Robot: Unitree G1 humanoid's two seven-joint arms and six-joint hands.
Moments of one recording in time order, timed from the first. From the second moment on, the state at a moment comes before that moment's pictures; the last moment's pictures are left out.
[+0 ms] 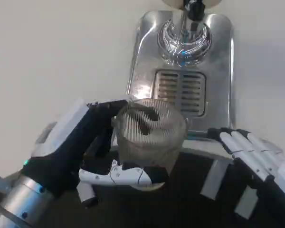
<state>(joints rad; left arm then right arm) 0.03 0.43 0.02 -0.40 0.24 -0.28 -0.25 0.63 -0.25 -0.22 -1.03 -0.61 -0.23 0.46</state>
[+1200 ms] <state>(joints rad) -0.37 0.26 -0.10 0.13 0.40 -0.41 -0.01 0.66 -0.18 -0.28 -1.03 -0.62 -0.22 0.47</state>
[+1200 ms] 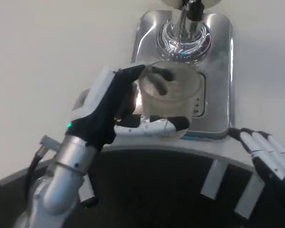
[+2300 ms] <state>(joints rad) -0.83 0.21 -0.22 0.91 0.53 -0.63 0.33 0.60 -0.19 -0.30 -1.03 -0.61 -0.15 0.50</state>
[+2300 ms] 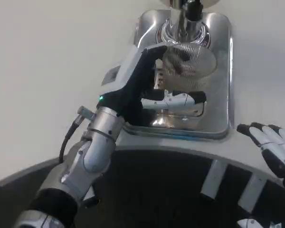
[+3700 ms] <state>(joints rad) -0.52 0.27 -0.08 0.32 0.16 -0.50 0.07 0.54 -0.20 -0.24 -1.03 -0.60 -0.01 0.50</state>
